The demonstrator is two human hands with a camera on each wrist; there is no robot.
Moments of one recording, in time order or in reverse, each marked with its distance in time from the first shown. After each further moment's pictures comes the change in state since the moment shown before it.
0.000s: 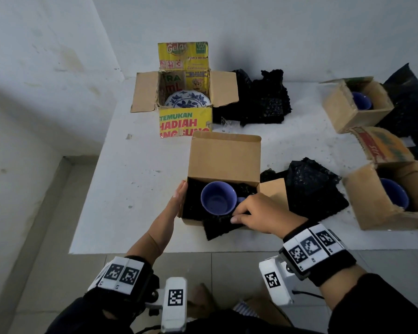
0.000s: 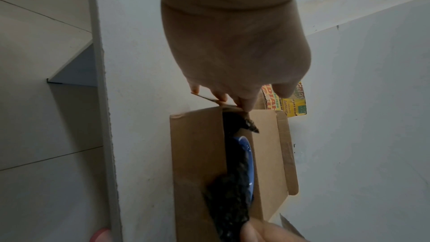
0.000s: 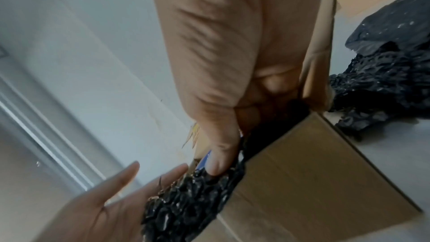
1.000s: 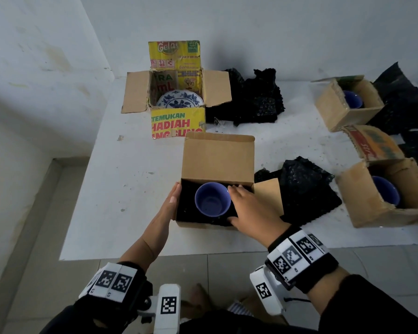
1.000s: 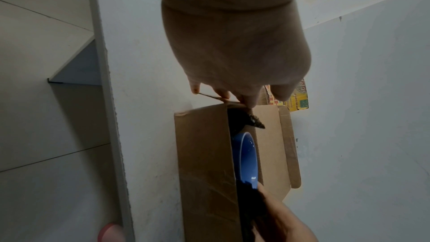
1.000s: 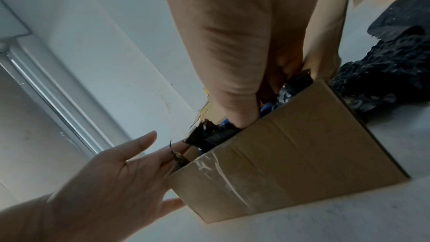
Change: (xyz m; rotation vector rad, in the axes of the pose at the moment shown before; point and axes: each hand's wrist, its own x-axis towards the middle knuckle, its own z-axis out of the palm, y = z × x) left_hand 0.008 -0.019 -0.007 0.072 -0.051 0.077; right_hand 0.007 -0.005 0.016 -0.306 0.169 0.034
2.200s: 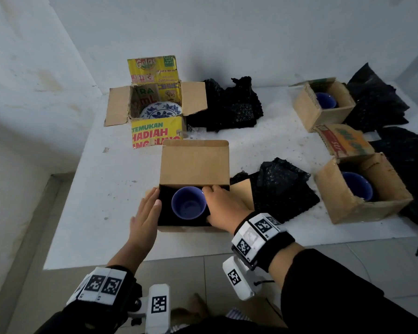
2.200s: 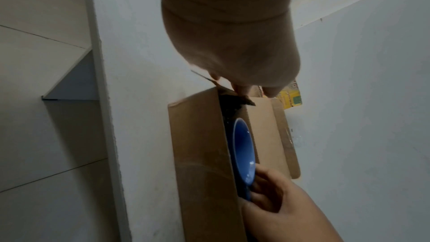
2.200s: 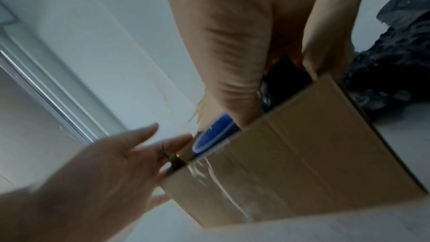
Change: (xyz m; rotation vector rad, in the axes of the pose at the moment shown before) left_hand 0.003 0.009 0.025 0.291 0.297 -0.009; right_hand 0.008 0.004 -0.009 0.009 0.086 -0.063
